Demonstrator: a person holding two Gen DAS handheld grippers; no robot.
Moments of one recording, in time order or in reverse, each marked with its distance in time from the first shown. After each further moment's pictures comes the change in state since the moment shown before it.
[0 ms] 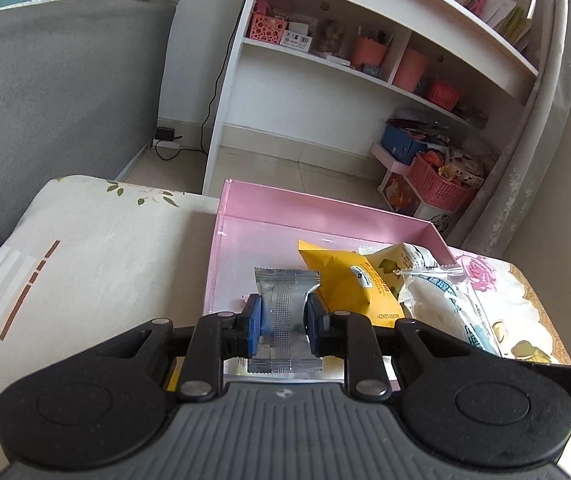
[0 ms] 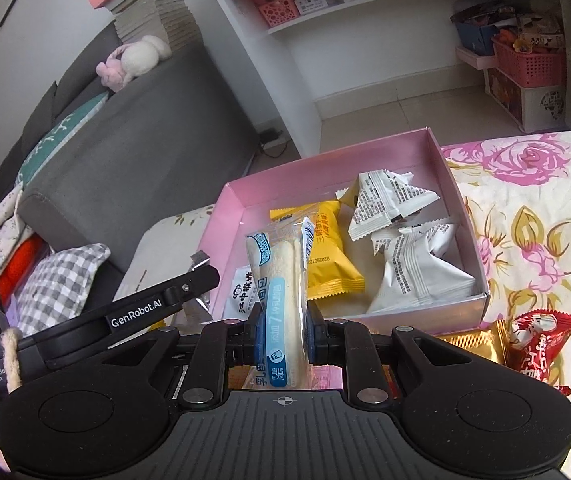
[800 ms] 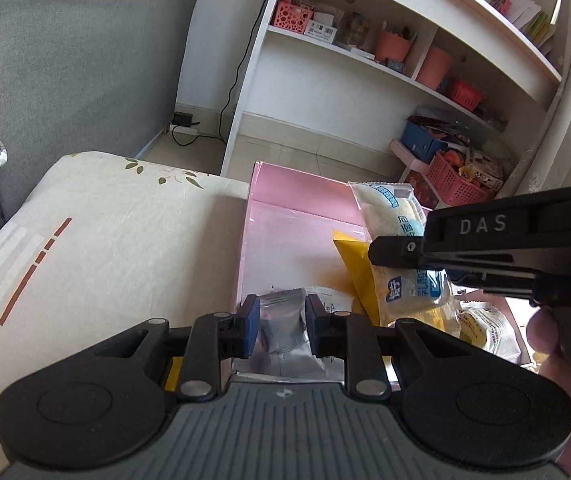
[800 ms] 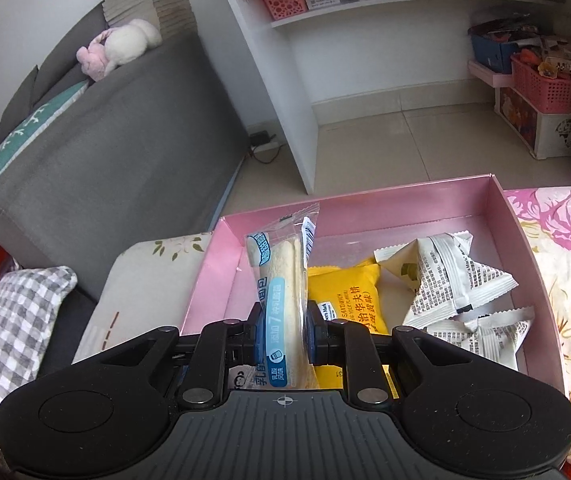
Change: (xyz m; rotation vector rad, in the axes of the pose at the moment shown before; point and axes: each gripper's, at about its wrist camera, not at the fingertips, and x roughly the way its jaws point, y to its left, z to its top) left arm 0.010 0.015 -0.002 -0.045 0.029 0.031; right arm 0.080 0.030 0.048 -0.068 0.014 -0.080
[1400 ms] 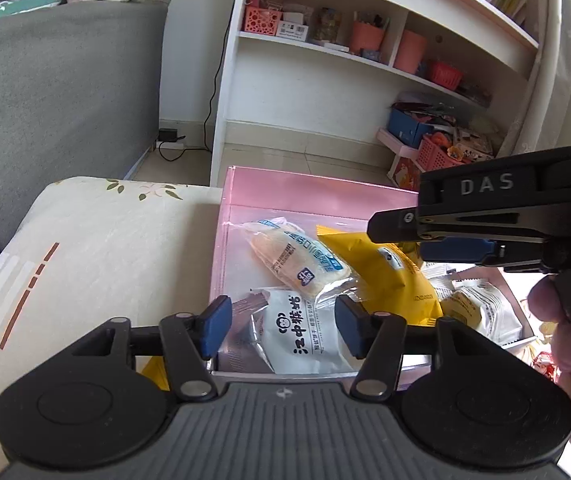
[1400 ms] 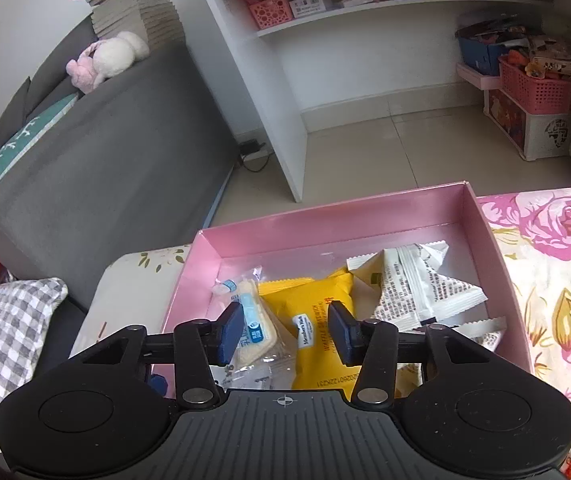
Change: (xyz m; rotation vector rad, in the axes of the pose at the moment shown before) left arm -0.001 -0.019 -0.006 0.123 -0.013 0.012; right arm -0.018 -0.022 0.000 0.036 -0.028 -0.008
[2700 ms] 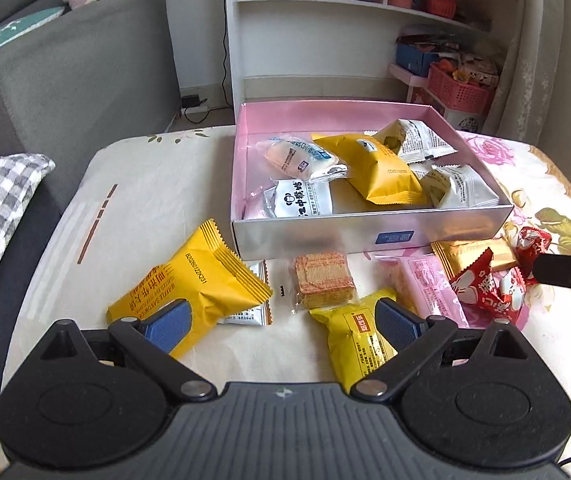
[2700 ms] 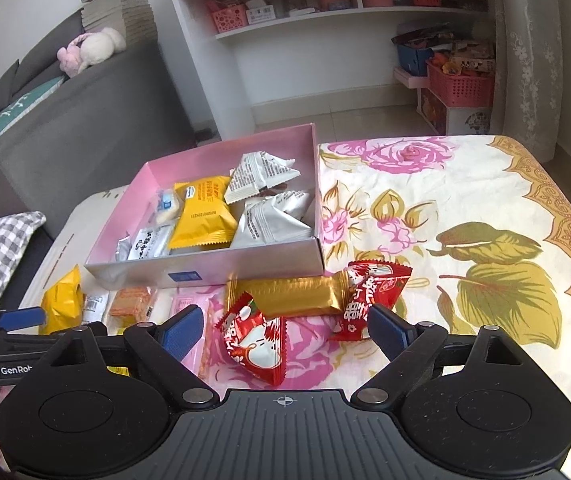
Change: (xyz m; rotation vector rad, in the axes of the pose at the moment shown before) left arm -0.061 -0.026 -0.040 0.115 0.161 0.145; right arm -0.123 -0.071 -0.099 -0.047 0.003 -0.131
